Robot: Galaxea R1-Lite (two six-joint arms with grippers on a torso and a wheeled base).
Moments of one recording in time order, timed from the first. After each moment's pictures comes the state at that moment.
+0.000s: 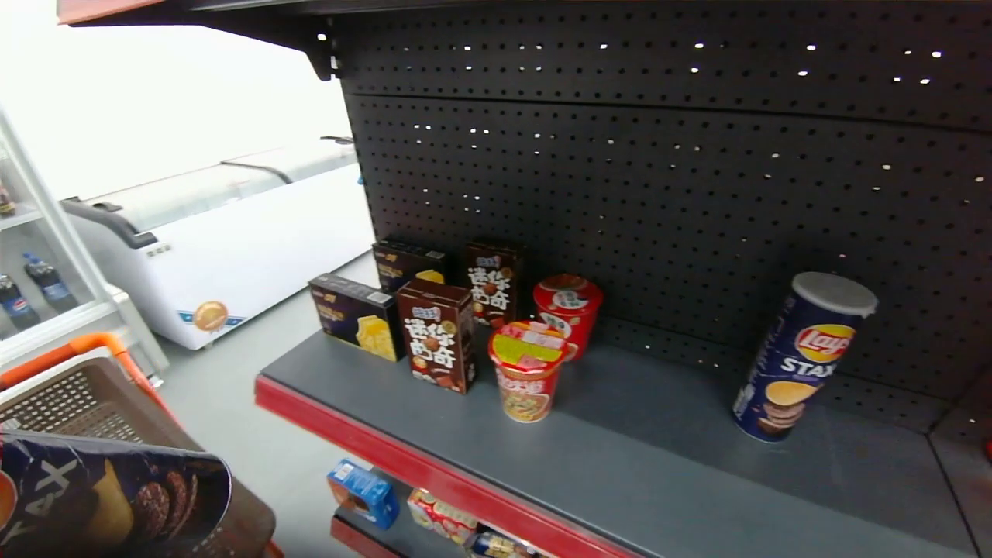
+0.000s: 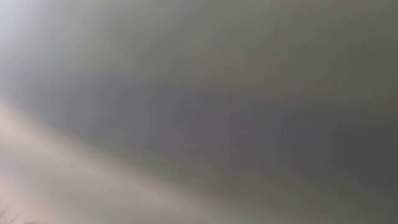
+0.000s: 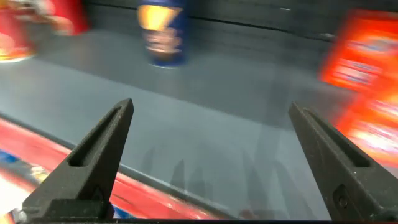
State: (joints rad) left arm 0.03 0.54 -0.18 -0.41 -0.34 0.08; right arm 0.00 0.00 0.00 0.00 -0.03 0.00
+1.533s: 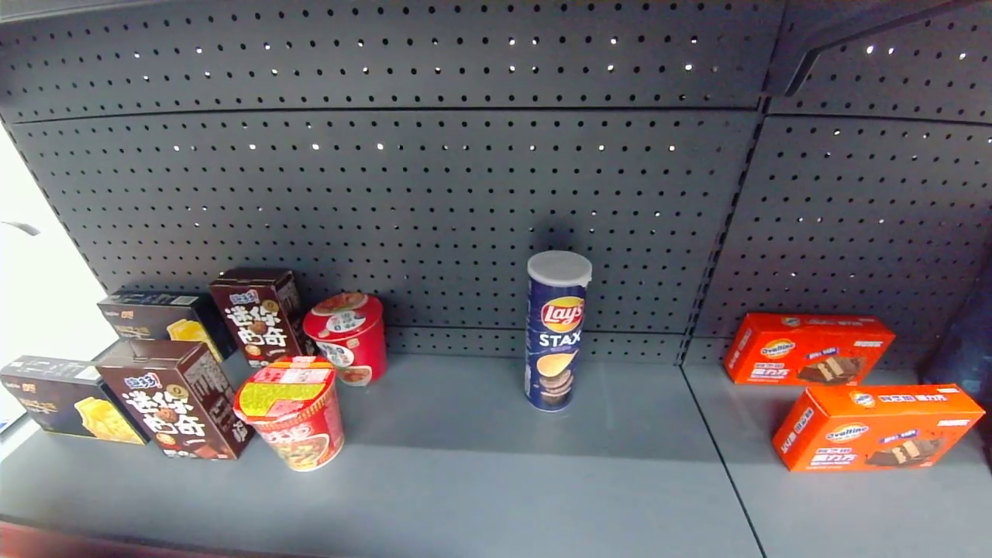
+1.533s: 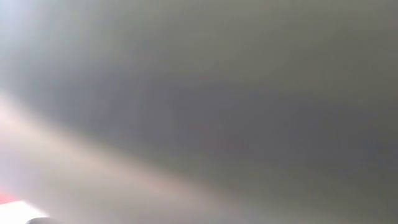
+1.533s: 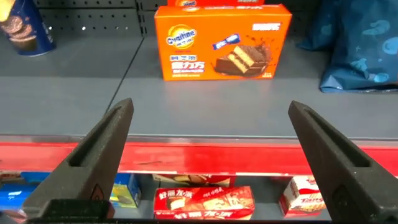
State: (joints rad) left arm 0.03 0.23 -0.36 0.25 -0.35 0.06; right arm 0.00 0.00 0.00 0.00 -0.03 0.00
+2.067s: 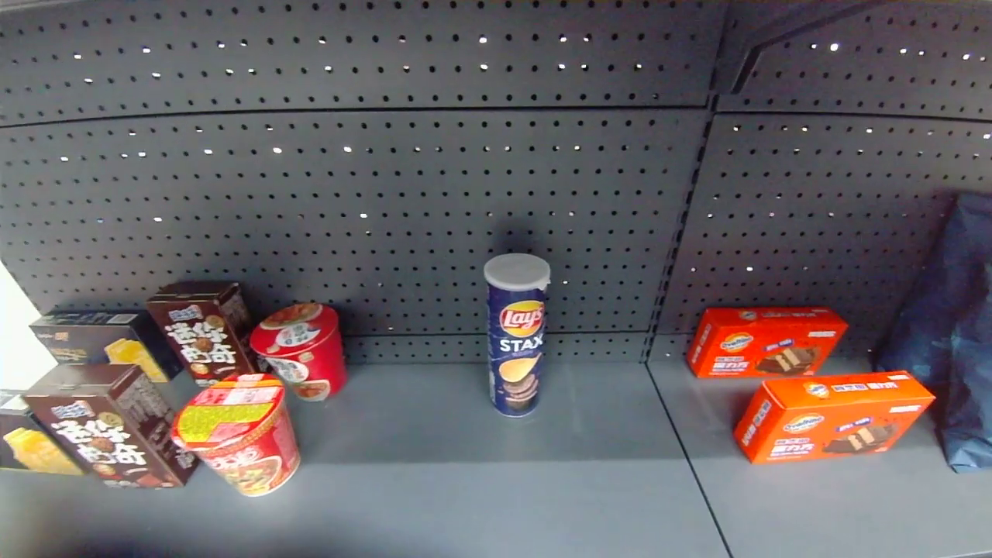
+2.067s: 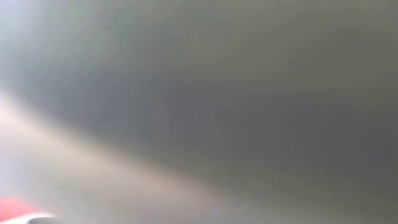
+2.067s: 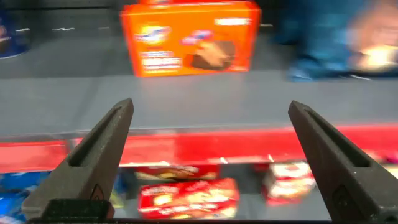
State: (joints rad) left arm 0.03 0.12 -0.35 0.31 -0.35 0.06; right arm 0.00 0.00 0.00 0.00 -0.03 0.00
